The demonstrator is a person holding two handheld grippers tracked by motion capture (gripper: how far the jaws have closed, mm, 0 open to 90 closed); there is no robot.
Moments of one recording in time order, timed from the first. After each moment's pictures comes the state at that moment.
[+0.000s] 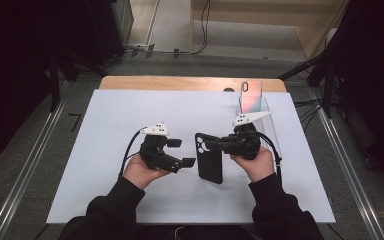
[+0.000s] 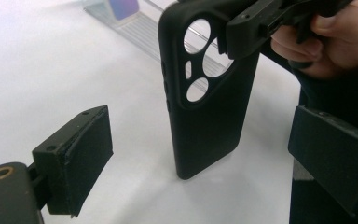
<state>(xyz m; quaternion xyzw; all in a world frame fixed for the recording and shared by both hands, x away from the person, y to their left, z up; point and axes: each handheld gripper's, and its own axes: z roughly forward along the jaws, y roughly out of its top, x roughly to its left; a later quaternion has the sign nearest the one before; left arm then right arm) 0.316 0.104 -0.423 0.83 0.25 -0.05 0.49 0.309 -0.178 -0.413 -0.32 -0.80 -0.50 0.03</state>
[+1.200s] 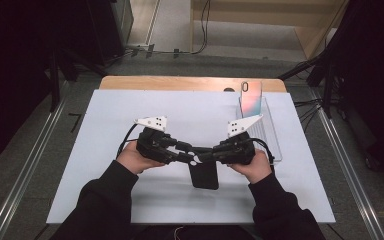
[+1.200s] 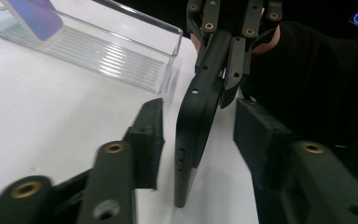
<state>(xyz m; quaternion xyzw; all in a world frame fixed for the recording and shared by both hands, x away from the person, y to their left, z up) 0.339 0.110 -0.412 0.85 0.11 -0.14 0.50 0.304 -0.165 -0.419 -0.18 -0.83 -0.53 0.08</state>
